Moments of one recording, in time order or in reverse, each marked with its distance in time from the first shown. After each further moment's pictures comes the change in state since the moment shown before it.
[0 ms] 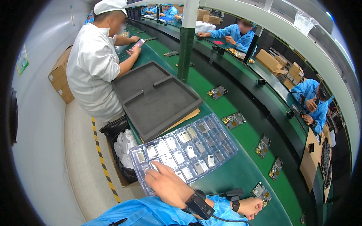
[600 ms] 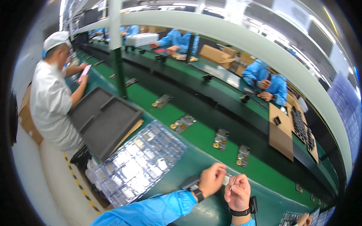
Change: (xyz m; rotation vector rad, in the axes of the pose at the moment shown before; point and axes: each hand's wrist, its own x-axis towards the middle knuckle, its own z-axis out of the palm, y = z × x) left_hand -0.010 0.041 -0.039 0.395 0.831 0.566; right_hand -0.293 0.015 -0.024 1.301 1.481 0.232
